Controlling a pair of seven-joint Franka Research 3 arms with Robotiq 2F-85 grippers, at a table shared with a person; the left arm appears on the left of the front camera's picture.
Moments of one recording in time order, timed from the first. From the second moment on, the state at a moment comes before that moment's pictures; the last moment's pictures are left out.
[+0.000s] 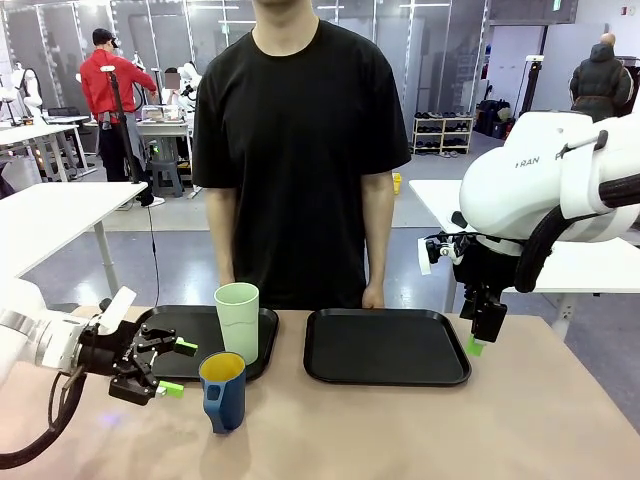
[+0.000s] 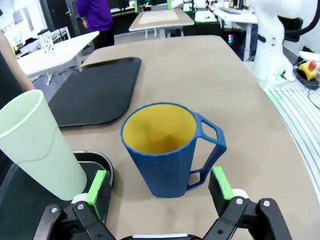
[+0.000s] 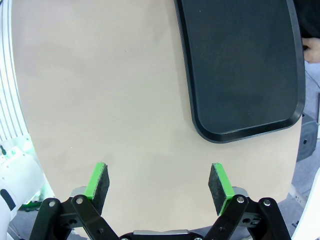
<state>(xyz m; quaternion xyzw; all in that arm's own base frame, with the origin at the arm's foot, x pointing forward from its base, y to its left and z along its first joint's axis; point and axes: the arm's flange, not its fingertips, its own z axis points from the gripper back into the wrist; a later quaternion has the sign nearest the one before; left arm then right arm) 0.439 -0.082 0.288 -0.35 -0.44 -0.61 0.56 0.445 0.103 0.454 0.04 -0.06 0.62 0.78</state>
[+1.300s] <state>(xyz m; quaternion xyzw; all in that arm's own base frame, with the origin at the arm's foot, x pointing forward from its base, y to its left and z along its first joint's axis) 0.453 -0.116 0.243 -0.36 -0.41 -0.61 0.57 0.445 0.103 0.454 0.04 -0.06 0.62 0.78</state>
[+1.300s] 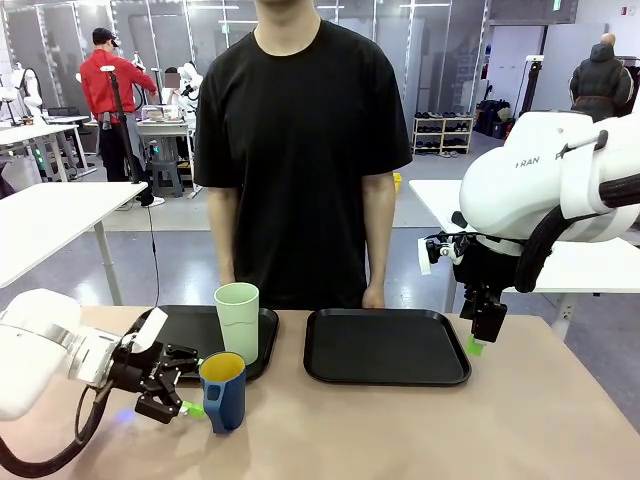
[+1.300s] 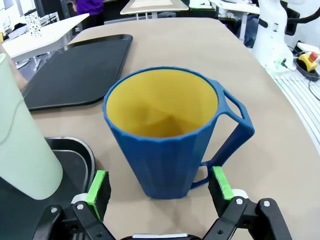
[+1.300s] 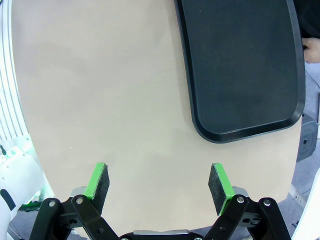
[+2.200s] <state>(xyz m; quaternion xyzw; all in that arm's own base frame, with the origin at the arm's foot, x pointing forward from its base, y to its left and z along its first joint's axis) 0.457 -0.152 0.234 -0.40 -0.41 -0.61 0.55 0.445 0.103 0.454 0.04 -0.06 0.62 0.78</state>
